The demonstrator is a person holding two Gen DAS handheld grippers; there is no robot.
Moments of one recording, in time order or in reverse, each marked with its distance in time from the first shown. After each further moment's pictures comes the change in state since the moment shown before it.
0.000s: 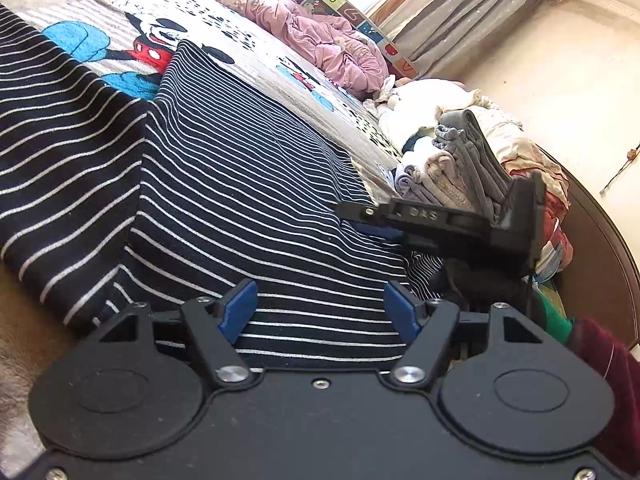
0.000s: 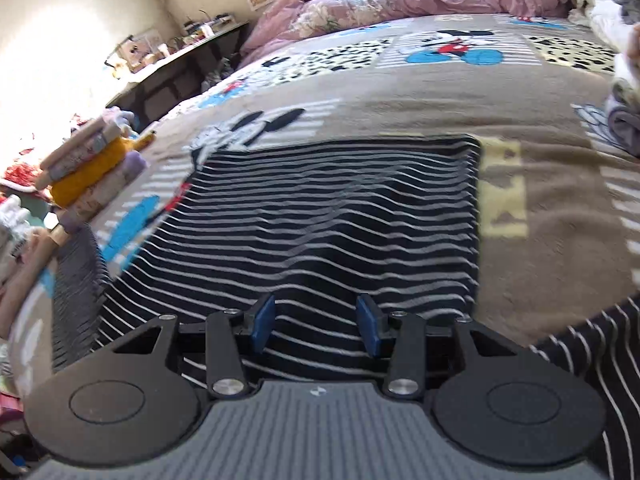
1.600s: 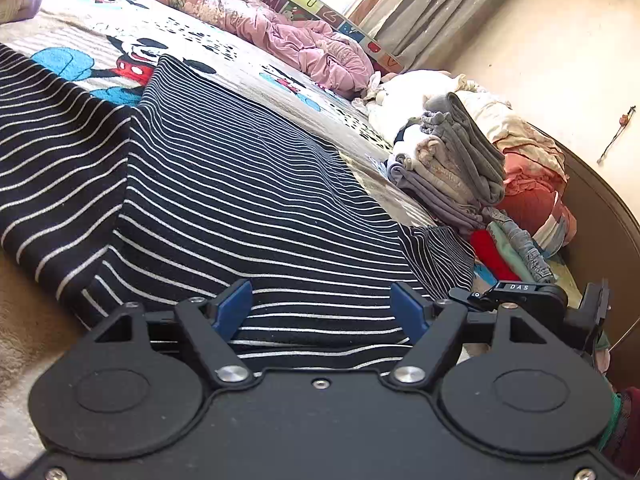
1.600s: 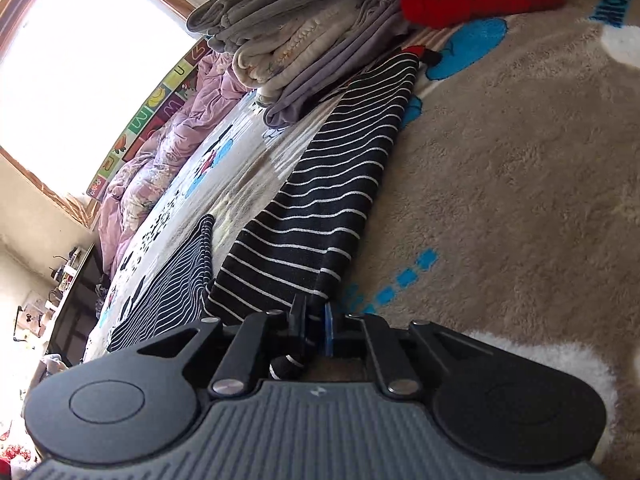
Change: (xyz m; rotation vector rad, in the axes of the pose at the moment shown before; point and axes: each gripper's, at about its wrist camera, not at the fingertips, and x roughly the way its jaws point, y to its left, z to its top) left arm -0.002 -0.014 -0.019 0.119 -0.021 0.021; right arm -0.115 -0.082 -0.136 0.735 -0.379 -0.224
